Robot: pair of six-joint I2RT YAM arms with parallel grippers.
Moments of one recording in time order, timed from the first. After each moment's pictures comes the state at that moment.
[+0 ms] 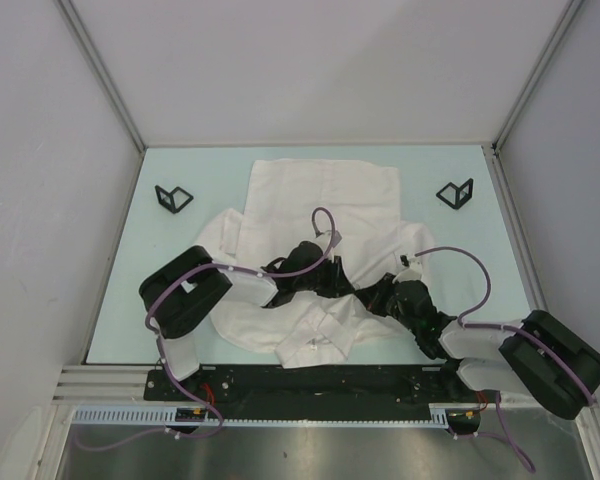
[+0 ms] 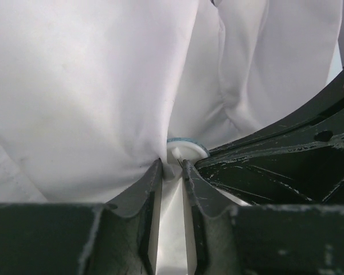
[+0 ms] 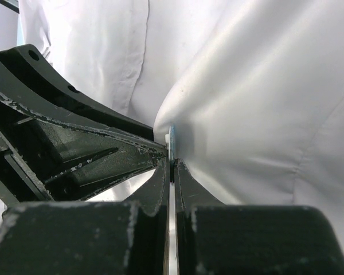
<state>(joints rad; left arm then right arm) -0.89 1.82 0.79 0.47 0.22 -0.69 0.72 1.20 0.11 0.67 0.13 0.93</state>
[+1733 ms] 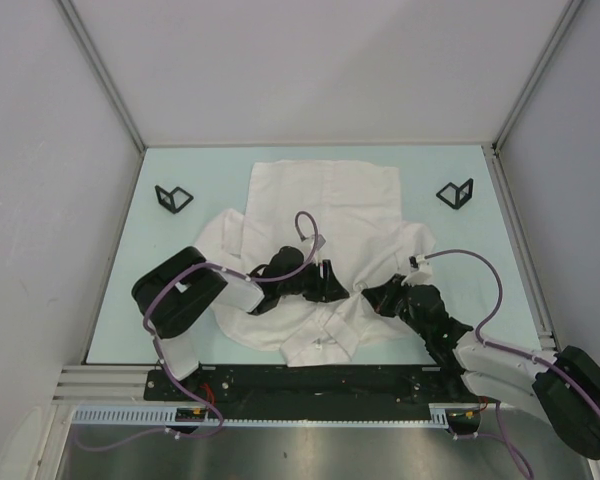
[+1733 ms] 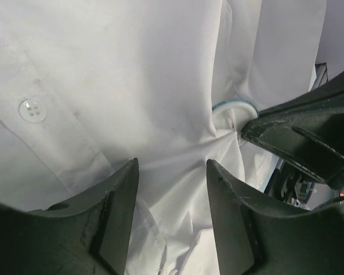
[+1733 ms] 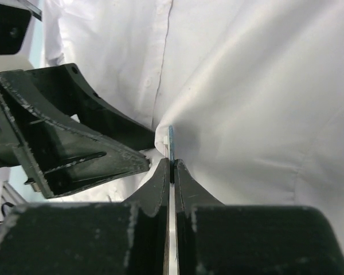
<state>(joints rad) -0.82 1.79 0.64 0.65 0.34 -0.76 0.70 0.95 0.06 0.55 0.12 0.86</state>
